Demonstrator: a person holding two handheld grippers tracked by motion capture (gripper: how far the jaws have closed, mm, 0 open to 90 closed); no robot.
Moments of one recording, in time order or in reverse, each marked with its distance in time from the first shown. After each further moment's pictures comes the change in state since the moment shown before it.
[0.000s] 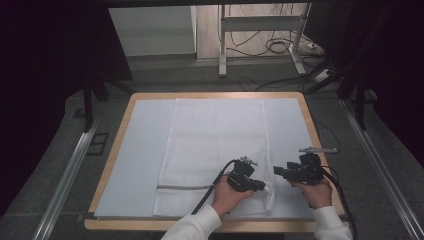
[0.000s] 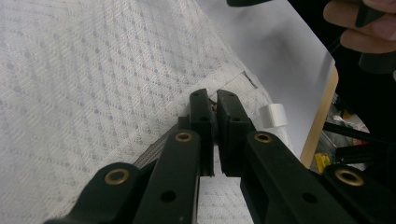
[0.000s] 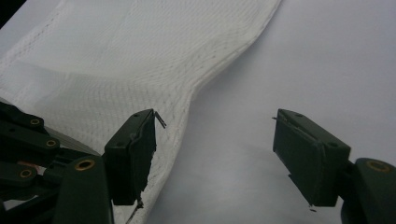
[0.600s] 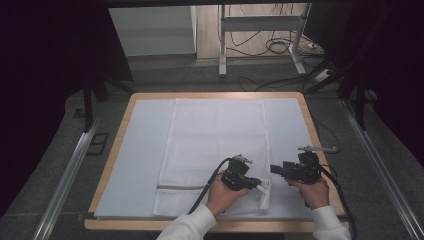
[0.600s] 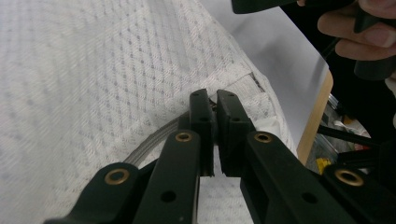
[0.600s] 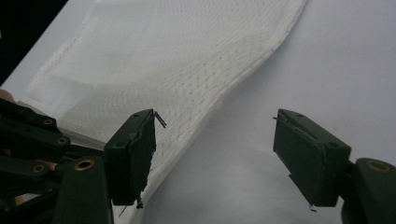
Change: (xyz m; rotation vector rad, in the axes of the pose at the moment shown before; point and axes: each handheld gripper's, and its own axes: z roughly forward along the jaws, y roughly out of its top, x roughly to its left) left arm 0.004 -0.002 -0.020 -0.036 0.008 0.003; right arm 0.006 0.005 0.001 -0.010 0.072 0.060
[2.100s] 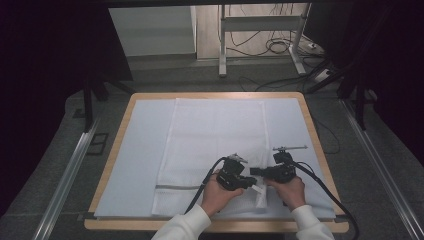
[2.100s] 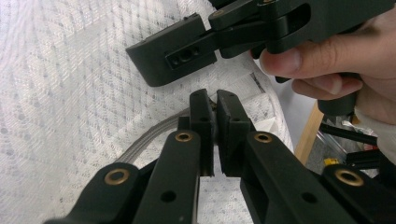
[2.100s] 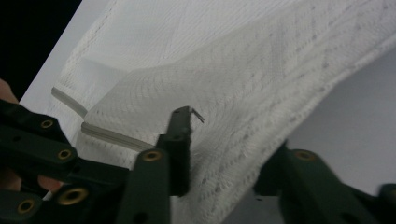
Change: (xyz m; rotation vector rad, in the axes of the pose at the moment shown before) left arm 0.001 -0.003 -0.013 -0.010 0.023 0.020; right arm 0.030 0.000 0.056 0.107 0.132 0.031
